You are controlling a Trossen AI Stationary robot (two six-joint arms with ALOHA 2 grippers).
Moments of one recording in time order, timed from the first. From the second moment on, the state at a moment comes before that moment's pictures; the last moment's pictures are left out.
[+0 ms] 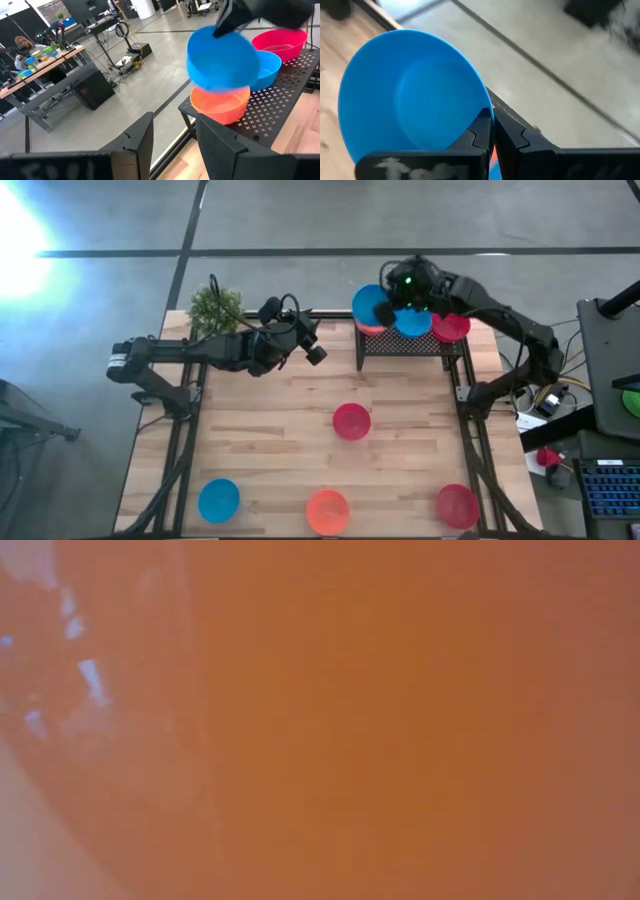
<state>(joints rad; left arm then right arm) 0.04 1.46 1.42 -0.27 -0.85 0.08 -0.54 1.43 1.58 -0.94 0.35 0.14</state>
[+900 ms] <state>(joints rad) 0.04 1.46 1.42 -0.28 -0.85 0.07 -0.94 1.43 1.57 -1.26 0.08 0.11</state>
